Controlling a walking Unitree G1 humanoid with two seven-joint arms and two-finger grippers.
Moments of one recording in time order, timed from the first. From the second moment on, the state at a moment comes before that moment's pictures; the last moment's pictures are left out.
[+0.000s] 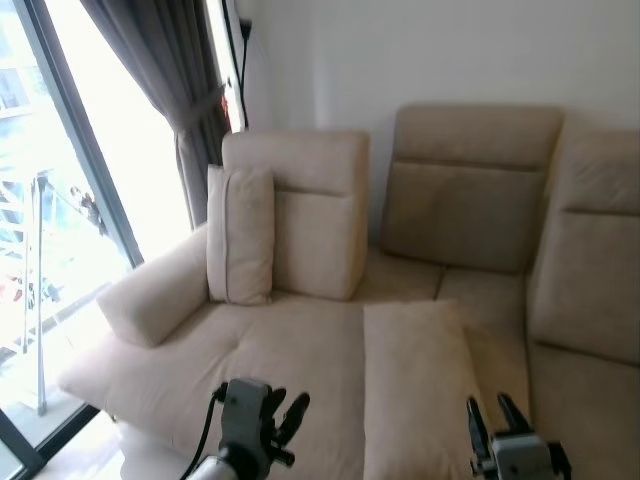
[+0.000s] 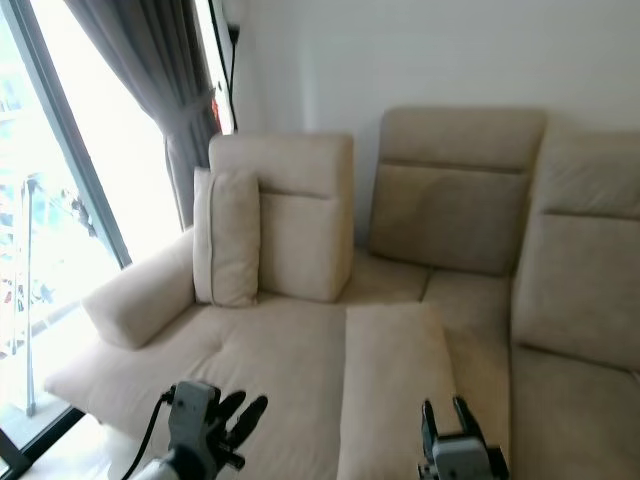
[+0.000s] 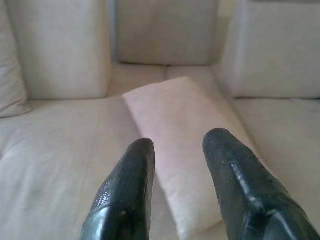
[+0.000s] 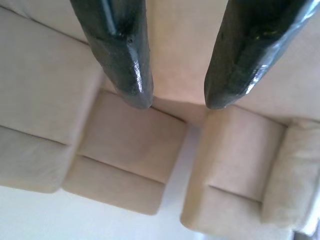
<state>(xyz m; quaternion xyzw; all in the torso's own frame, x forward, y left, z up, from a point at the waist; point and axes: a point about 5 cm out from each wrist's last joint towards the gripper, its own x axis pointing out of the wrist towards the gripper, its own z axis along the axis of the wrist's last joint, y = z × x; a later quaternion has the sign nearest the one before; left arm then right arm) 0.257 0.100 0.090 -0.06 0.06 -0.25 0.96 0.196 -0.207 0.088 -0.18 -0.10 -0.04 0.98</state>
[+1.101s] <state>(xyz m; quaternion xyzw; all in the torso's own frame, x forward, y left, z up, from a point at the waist) 0.257 0.103 0.086 -0.05 0.06 -0.25 0.97 0.200 -0.208 0.086 -0.18 -0.09 -0.05 0.98</state>
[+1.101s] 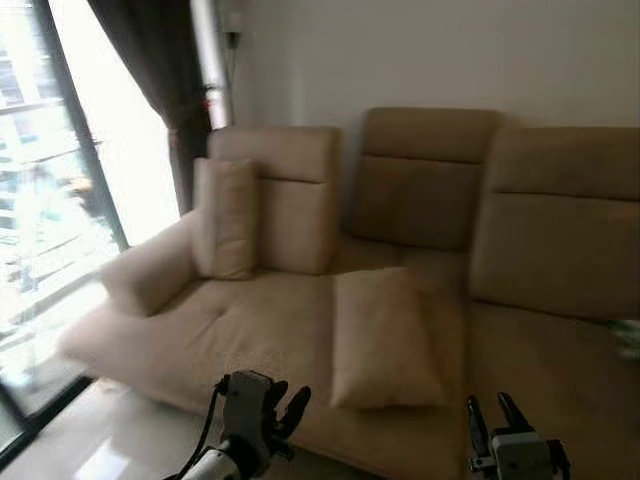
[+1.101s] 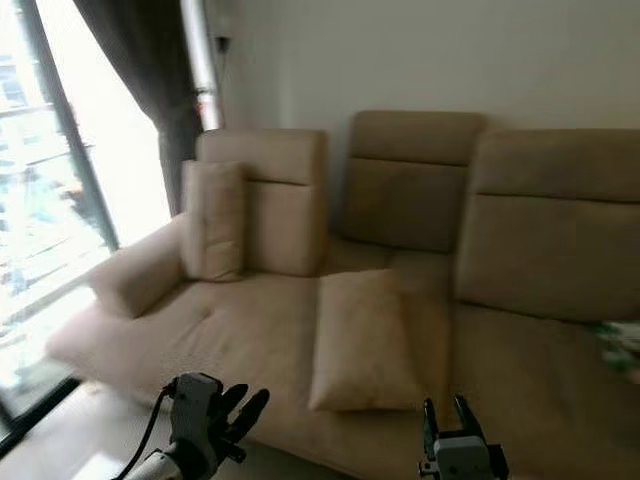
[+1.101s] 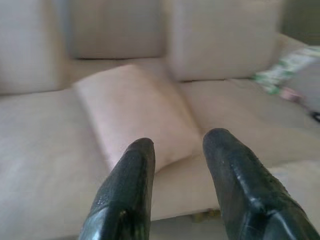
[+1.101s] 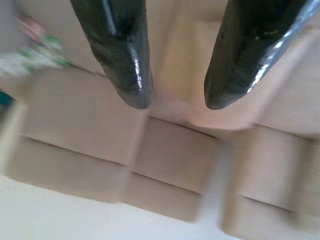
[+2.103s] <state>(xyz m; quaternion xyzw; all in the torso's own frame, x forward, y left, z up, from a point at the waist) 0.257 0.099 0.088 -0.06 0.06 -0.26 0.96 0.203 -0.203 0.093 -0.18 -0.10 -0.04 0.98</state>
